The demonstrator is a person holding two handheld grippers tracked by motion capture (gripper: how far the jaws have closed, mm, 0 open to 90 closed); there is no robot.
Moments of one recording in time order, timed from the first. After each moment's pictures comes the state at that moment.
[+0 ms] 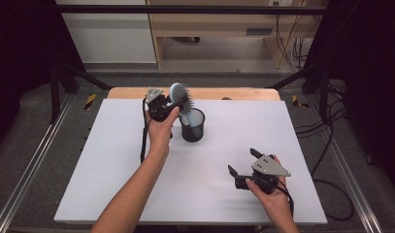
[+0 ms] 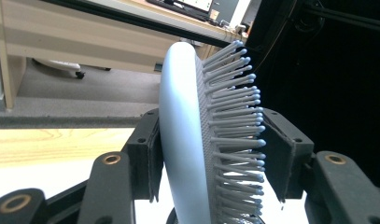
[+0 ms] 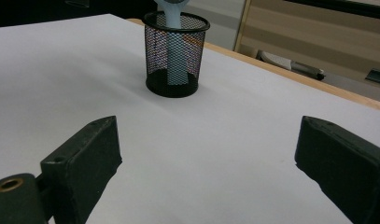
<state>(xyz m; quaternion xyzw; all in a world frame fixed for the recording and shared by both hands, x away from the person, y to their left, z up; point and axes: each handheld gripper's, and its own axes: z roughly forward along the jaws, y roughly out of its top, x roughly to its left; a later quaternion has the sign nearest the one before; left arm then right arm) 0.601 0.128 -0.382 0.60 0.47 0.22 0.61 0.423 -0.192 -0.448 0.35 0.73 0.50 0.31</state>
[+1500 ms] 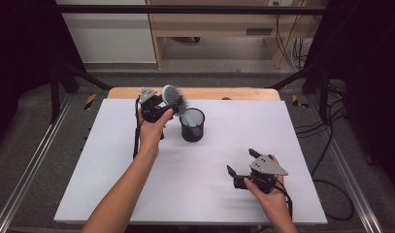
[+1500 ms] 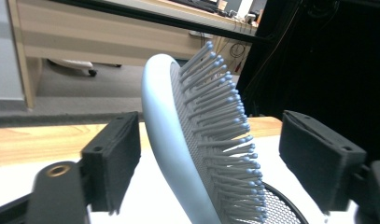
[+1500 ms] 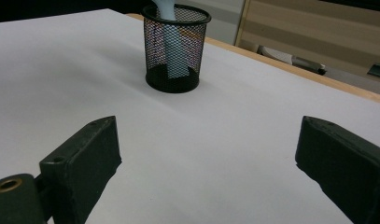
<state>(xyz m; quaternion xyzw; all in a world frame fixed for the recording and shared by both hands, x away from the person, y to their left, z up) 0.599 0.147 -0.381 0.62 0.46 0.24 0.58 0.426 -0.189 -0.452 0.35 0.73 0.49 0.31</state>
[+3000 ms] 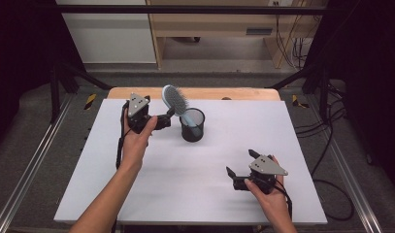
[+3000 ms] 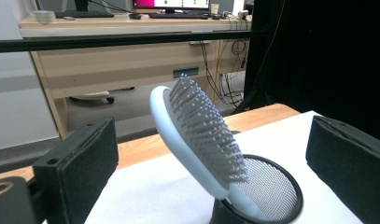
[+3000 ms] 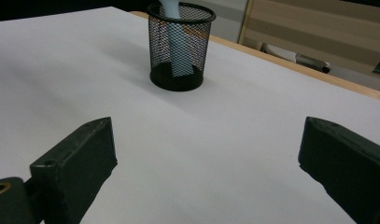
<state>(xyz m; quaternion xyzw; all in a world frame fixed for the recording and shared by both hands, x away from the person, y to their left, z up) 0.538 0.171 -0.353 0.66 0.39 0.32 0.56 0.424 -0.187 -0.450 0.35 0.74 0.49 0.30</state>
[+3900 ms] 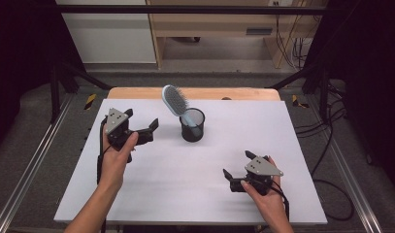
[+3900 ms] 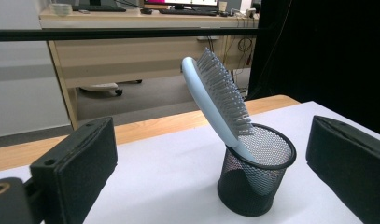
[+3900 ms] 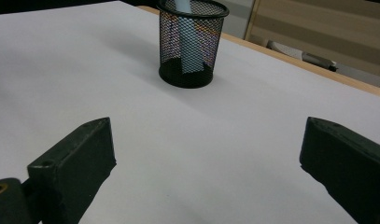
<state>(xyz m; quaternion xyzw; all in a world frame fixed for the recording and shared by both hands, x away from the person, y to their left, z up) 0.497 0.212 -0.357 0.65 0.41 0.31 0.56 0.423 -0.179 -0.453 0.34 0.75 0.48 0.30</state>
